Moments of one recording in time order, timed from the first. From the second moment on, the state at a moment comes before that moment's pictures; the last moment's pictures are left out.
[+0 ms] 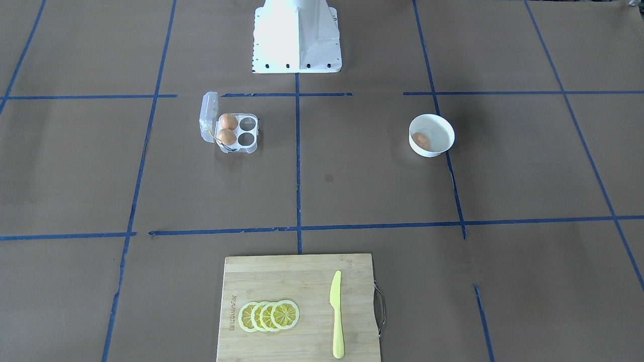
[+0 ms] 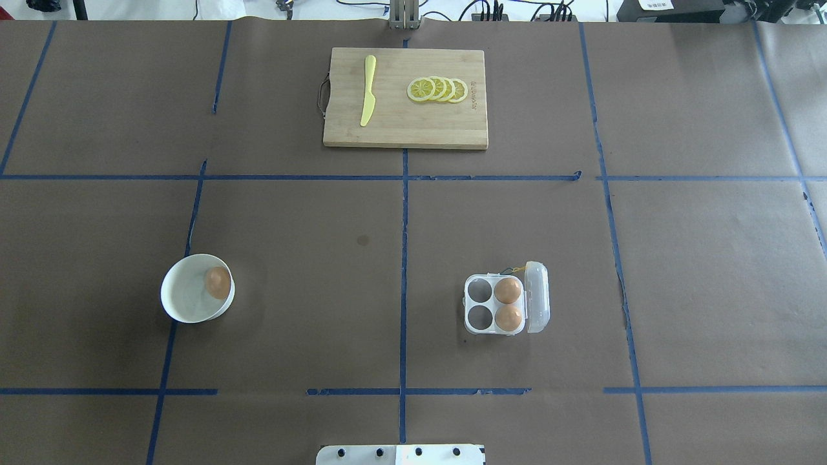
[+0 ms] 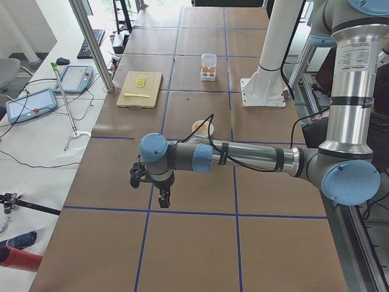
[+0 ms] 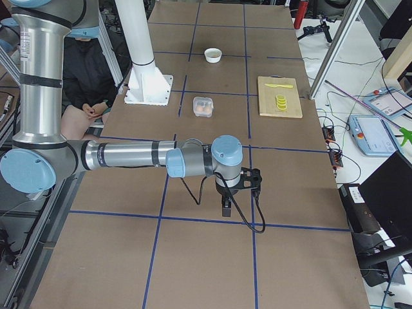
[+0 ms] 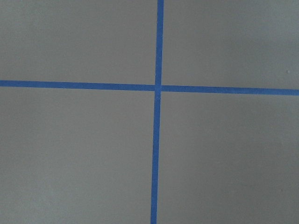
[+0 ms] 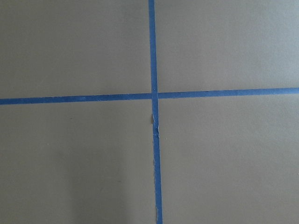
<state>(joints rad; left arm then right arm) -1.52 -1.58 -1.65 -1.52 -2.37 -0.09 1.55 -1.68 1.75 -1.50 2.31 0.16</state>
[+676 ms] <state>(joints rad) -1.52 -1.63 -1.76 -1.55 -2.36 -0.09 1.55 -1.68 1.75 -1.50 2.32 0.16</state>
